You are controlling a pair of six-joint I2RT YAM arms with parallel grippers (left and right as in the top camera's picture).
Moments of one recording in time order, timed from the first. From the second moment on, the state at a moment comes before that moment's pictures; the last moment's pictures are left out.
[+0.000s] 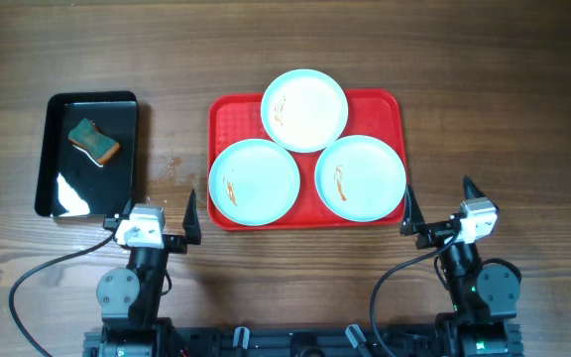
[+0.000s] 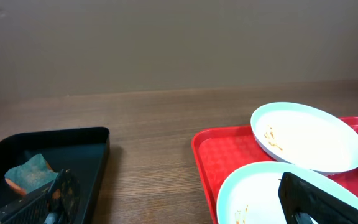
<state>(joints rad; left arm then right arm) -0.01 0.01 0.01 -0.07 0.08 0.02 0.05 0.02 0.01 0.00 -0.11 0.02</state>
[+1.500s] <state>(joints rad) 0.02 0.07 0.09 0.21 0.93 -0.64 0.05 0.02 0.01 0.00 -0.11 0.02</state>
